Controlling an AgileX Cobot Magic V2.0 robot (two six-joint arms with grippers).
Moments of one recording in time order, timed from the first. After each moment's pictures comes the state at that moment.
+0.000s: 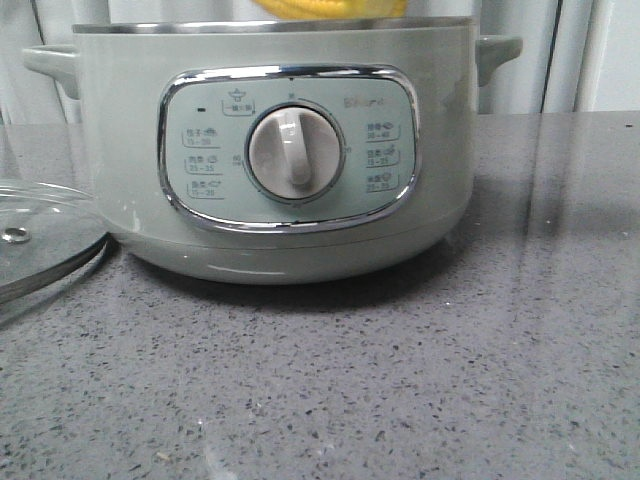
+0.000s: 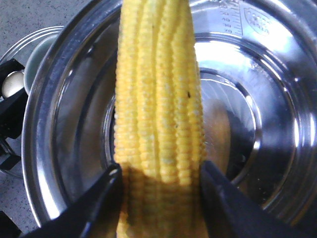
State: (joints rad) left arm -0.30 1.10 -0.25 -0.11 -0.55 0.13; right arm 0.39 1.50 -1.49 0.44 0.95 -0.10
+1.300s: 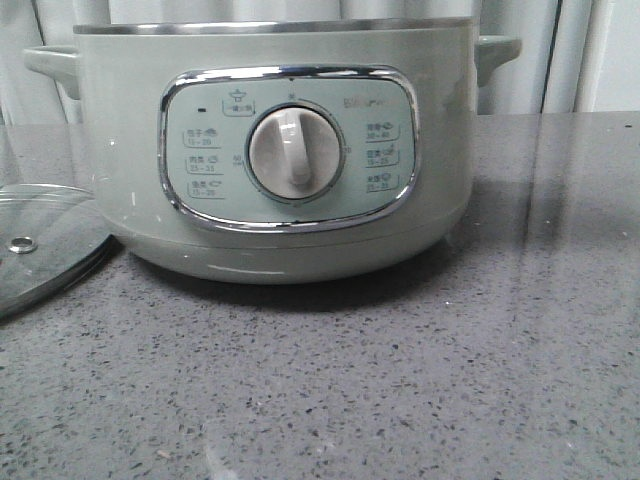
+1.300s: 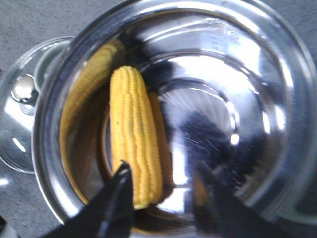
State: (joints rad) left arm -0.30 0.89 -0.26 -0.15 -0.58 0.13; right arm 0.39 1.39 -1.49 0.34 0.98 -0.10
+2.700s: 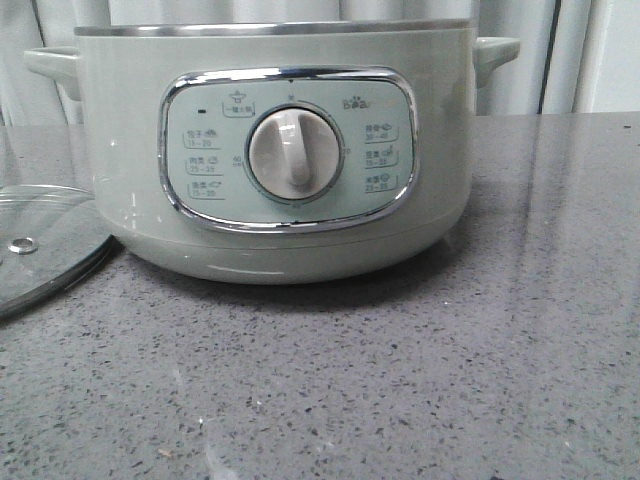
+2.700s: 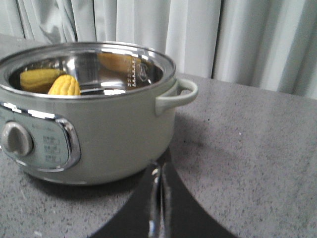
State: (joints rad) left arm -0.30 0.05 -0.26 -0.19 0.21 0.13; right arm 0.39 0.26 -0.32 0.02 0.24 -0.11
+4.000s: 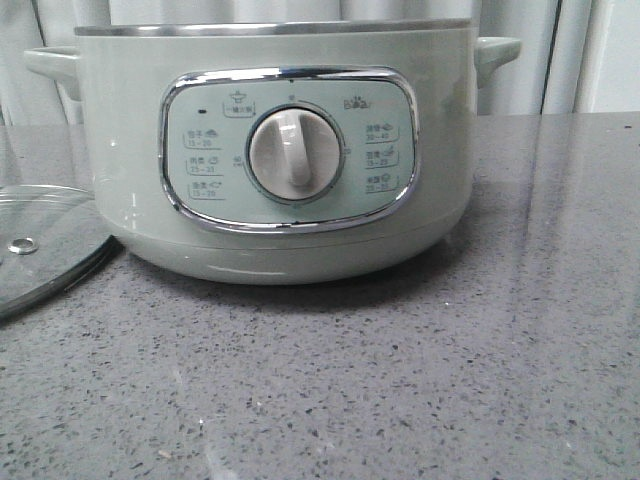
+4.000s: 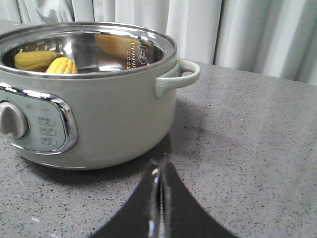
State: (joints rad) left arm 0.03 0.00 0.00 -0.07 0.31 0.13; right arm 0.39 0.26 -0.29 0.02 0.24 -0.11
